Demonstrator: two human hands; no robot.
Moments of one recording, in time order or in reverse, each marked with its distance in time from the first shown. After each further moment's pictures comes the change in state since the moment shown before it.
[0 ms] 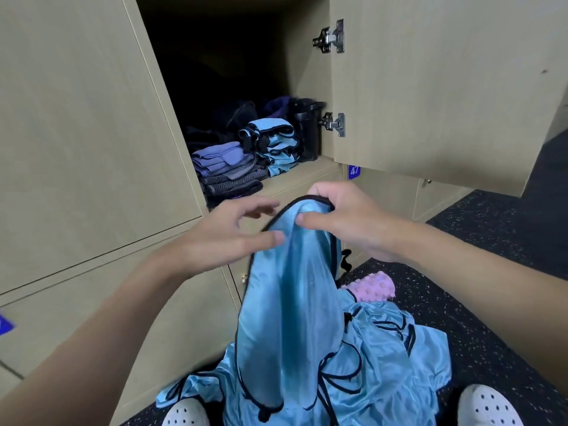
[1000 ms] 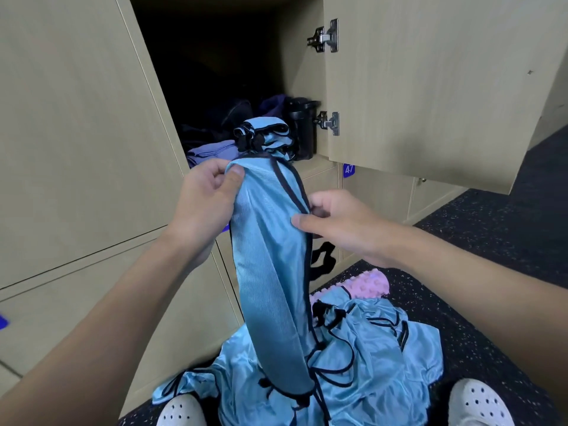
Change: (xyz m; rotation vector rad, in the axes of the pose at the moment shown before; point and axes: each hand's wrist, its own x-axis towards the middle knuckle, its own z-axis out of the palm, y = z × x) left_hand 0.009 0.023 0.004 -0.485 0.479 -0.025; right_hand -0.015 0.001 0.000 0.015 -0.063 0.039
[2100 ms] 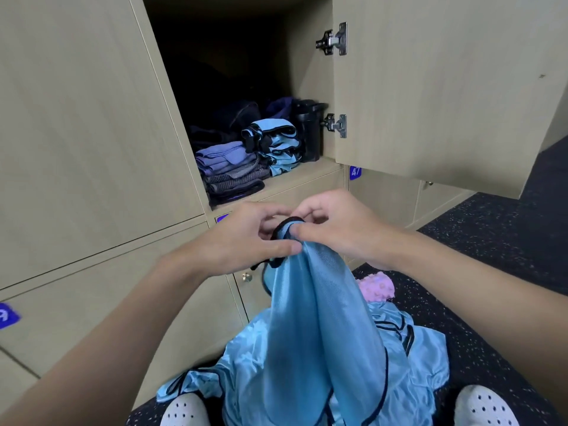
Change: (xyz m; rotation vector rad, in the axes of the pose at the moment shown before) left_hand -0.014 -0.010 0.002 0.313 -0.627 -0.042; right_hand 0.000 -0.010 0.010 -0.083 -0.021 -0.108
